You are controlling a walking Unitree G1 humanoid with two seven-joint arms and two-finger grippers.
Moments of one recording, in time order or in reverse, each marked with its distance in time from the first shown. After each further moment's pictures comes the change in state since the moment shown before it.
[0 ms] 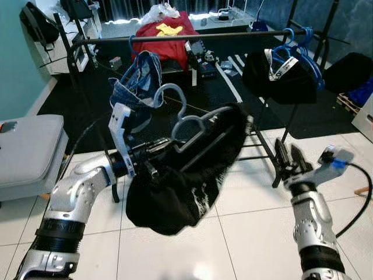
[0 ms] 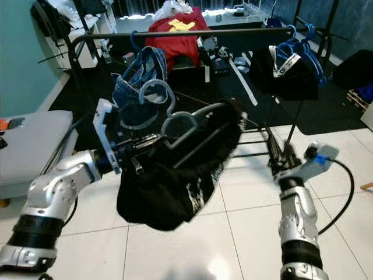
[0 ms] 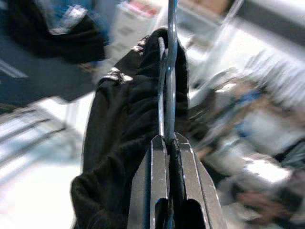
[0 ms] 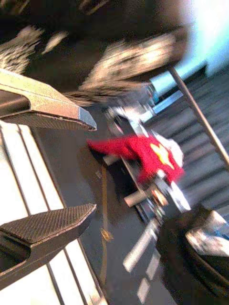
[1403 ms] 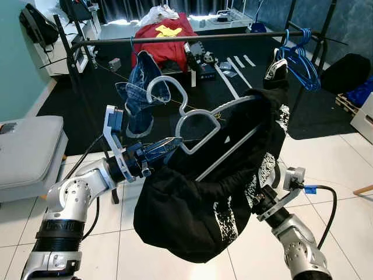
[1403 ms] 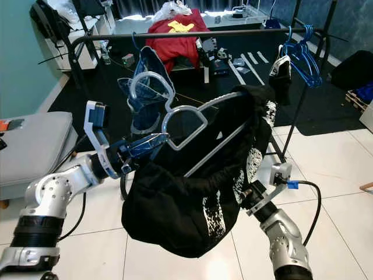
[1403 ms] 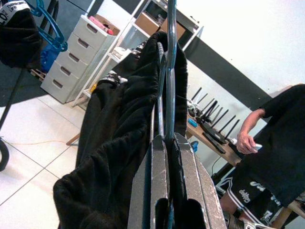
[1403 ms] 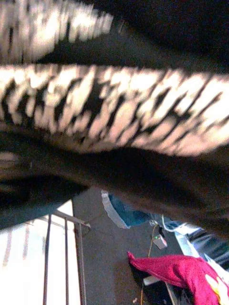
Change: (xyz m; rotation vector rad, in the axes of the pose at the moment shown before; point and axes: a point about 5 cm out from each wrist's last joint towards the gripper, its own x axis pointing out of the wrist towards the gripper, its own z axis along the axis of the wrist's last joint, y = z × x) left arm -0.003 -0.002 -0.003 -0.226 -0.080 -0.100; right arm -0.029 0.038 -0.036 0.122 0.172 0.457
